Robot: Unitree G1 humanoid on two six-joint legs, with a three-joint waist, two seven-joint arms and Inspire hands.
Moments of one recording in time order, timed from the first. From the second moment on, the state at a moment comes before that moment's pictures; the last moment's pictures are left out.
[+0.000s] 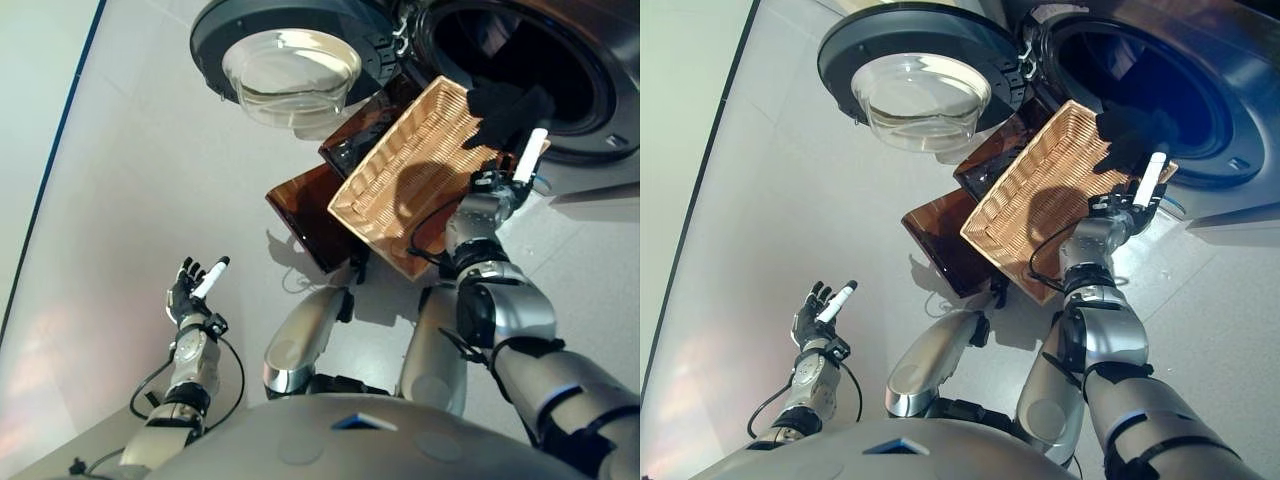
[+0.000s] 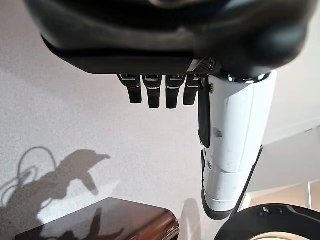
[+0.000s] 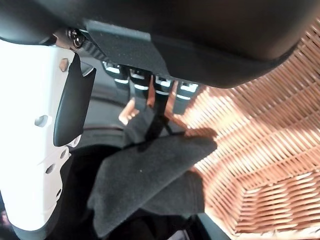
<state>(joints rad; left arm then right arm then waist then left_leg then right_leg) 0.02 0.14 -0.02 0.90 -0.60 -0.37 0.22 -0.74 -0.23 -0.22 1.09 1.34 -0.53 -0.32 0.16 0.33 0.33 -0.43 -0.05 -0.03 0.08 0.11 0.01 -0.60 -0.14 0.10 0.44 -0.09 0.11</state>
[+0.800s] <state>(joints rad) 0.02 0.13 -0.06 0.86 -0.60 -0.40 0.22 -0.83 -0.31 -0.23 1.17 1.34 -0.52 -0.33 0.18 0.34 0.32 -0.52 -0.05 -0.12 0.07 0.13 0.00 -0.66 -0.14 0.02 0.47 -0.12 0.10</state>
